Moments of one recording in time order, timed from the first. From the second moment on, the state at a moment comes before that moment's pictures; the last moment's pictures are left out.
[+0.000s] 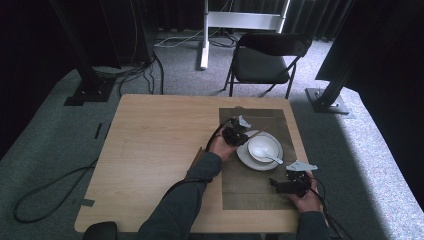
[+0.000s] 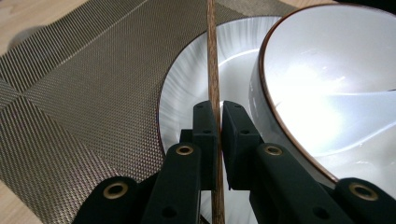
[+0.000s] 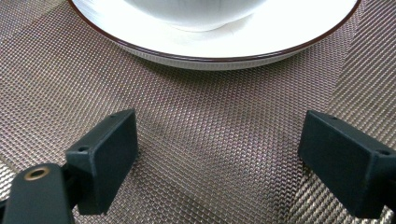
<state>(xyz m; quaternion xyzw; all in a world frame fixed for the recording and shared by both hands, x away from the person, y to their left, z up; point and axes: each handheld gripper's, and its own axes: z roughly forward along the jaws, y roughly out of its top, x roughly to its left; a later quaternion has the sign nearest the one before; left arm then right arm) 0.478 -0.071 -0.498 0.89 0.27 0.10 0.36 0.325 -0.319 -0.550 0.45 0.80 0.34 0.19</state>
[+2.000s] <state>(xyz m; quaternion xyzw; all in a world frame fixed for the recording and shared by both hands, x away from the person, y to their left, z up) 0.483 -0.066 -0.492 0.87 0.29 0.10 0.38 0.325 -0.319 -0.550 0.45 0.80 0.34 0.19</state>
